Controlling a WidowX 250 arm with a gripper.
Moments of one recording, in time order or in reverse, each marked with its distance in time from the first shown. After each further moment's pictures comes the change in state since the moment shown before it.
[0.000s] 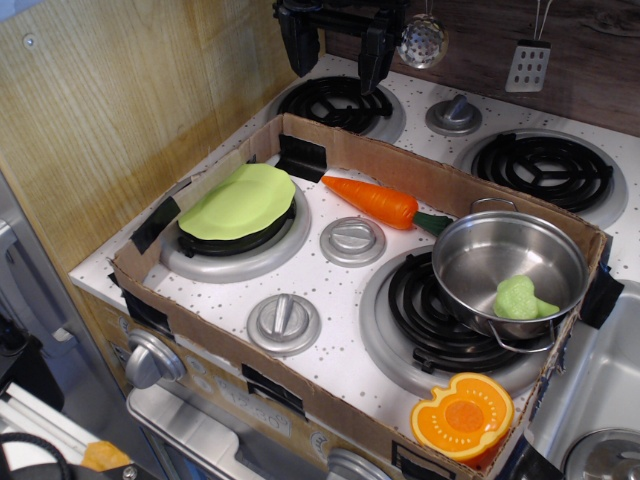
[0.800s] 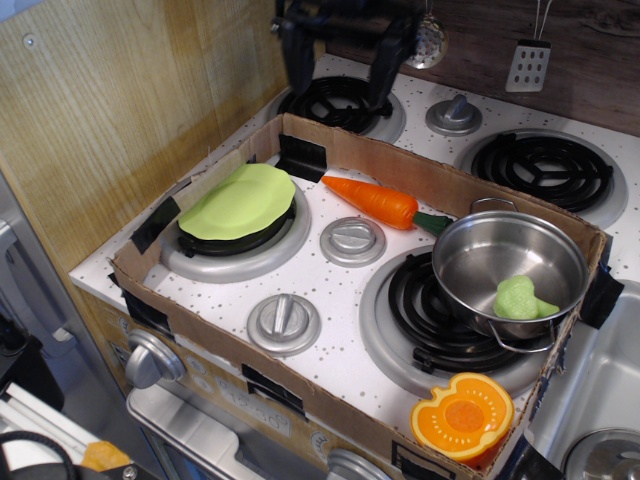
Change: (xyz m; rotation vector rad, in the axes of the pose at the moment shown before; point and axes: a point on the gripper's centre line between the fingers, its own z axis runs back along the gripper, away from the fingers) arm -0.021 -0.025 0.014 0.055 0.120 0.195
